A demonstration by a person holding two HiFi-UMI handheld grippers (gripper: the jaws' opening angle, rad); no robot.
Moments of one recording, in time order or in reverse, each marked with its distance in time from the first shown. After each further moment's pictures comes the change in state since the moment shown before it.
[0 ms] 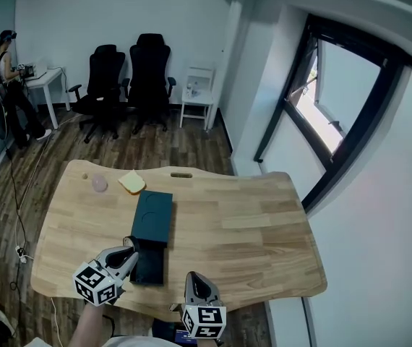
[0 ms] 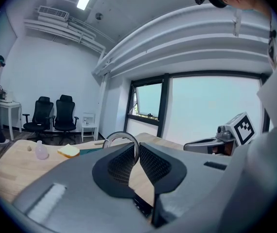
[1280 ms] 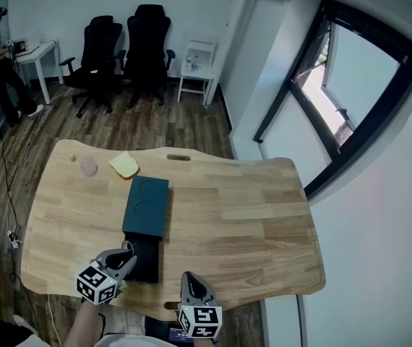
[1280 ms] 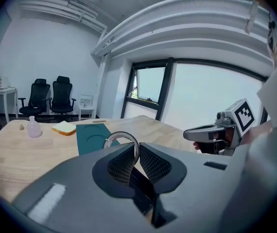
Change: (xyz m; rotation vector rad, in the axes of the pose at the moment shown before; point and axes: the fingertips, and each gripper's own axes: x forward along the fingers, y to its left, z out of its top) left arm 0.040 0.027 -0.084 -0.049 0.188 -0.047; right arm 0.040 -0.014 -0.047 0.015 0.128 -0.006
